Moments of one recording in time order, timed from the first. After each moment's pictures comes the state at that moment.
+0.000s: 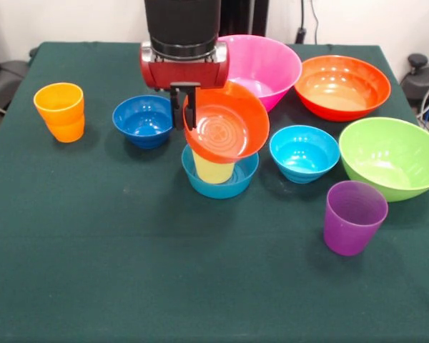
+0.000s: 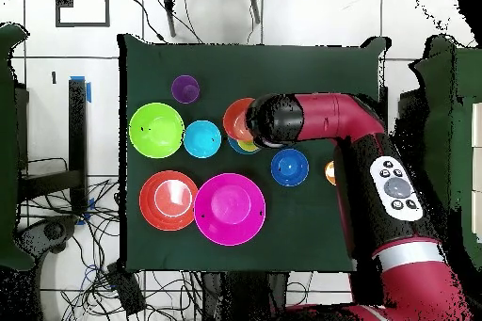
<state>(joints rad) -0.57 -0.62 0.43 1.47 -0.49 0.76 1.80</state>
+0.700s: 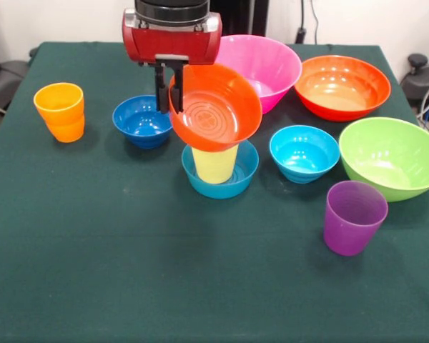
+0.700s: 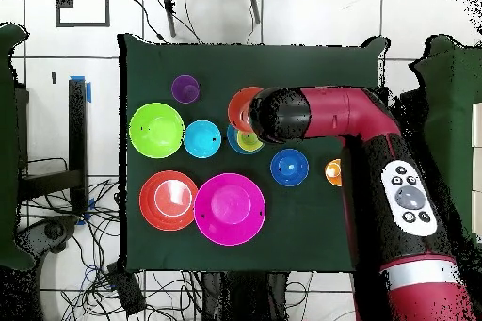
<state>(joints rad) -0.57 -0.68 0.43 1.47 -0.49 0.76 1.80</state>
